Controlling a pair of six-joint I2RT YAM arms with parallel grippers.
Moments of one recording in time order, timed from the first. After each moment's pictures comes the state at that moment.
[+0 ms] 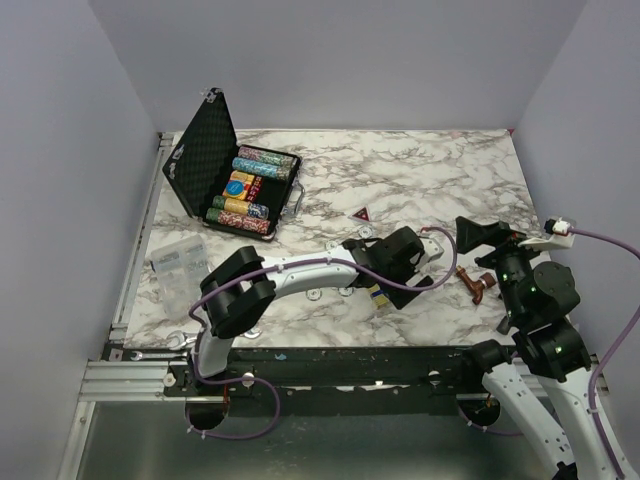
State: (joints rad) left arm -1.12 1.94 1.46 -0.37 0.04 -0.08; right arm 0.34 0.37 0.72 -0.34 0.32 0.46
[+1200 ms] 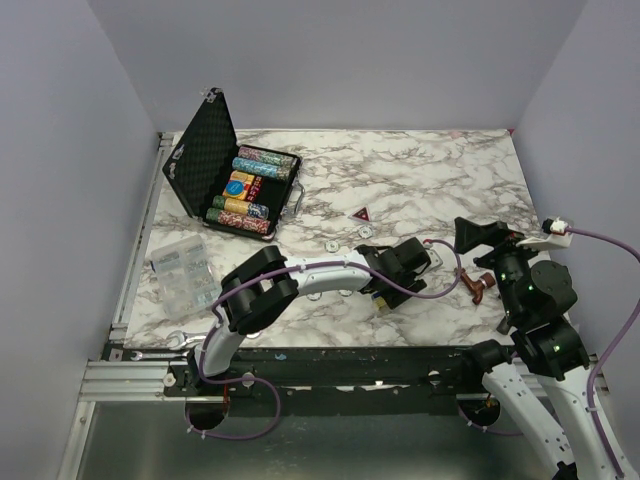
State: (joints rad) left arm -1.14 2.08 1.53 -0.45 -0.08 -0.05; right arm 0.34 0.37 0.71 -0.34 0.33 0.47
